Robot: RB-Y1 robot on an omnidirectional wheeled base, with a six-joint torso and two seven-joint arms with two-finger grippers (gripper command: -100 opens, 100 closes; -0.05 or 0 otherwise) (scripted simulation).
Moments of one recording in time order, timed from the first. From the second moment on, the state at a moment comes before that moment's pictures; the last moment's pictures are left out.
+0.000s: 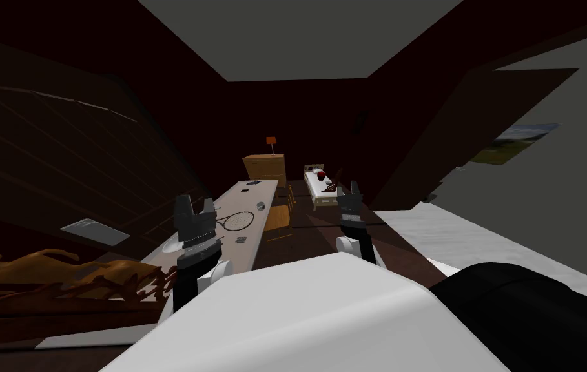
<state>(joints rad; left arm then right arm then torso) 0.49 -0.03 0.07 -2.27 0.00 -0.61 -0.13 0.46 0.03 -0.06 -2.22 -0.09 -0.49 -0.12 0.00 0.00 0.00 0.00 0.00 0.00</state>
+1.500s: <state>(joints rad) 0.41 0.31 0.05 -1.91 0.25 -0.30 -0.29 0.46 0.03 -0.06 -2.22 -0.09 -0.49 -0.12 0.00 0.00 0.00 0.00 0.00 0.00</state>
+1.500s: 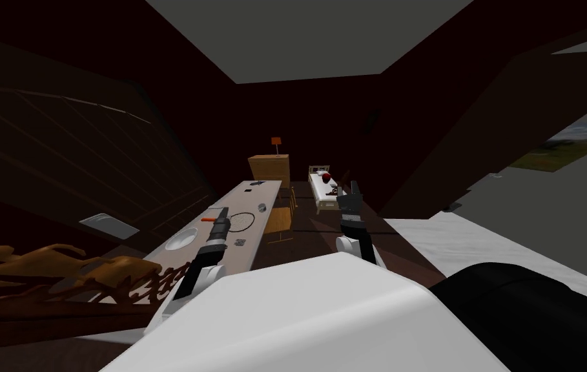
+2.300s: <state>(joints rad) 0.38 0.39 0.04 -1.76 0.37 -0.15 -0.37 0.46 0.03 -0.06 -2.22 -0.09 -0.49 -0.12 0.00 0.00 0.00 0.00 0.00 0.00</state>
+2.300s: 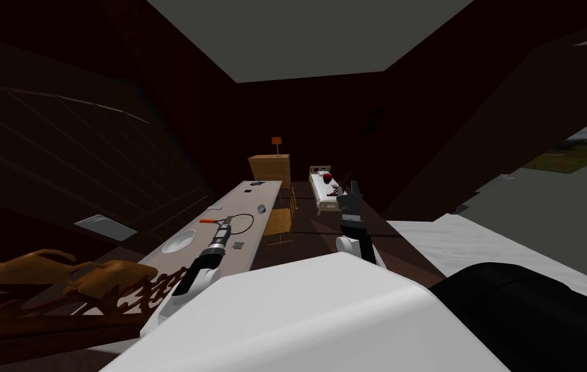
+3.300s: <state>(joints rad) 0.33 0.52 0.00 -1.51 0.57 0.02 -0.47 0.46 0.03 -0.06 -2.22 -0.09 -0.49 -0.12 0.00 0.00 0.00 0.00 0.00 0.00</state>
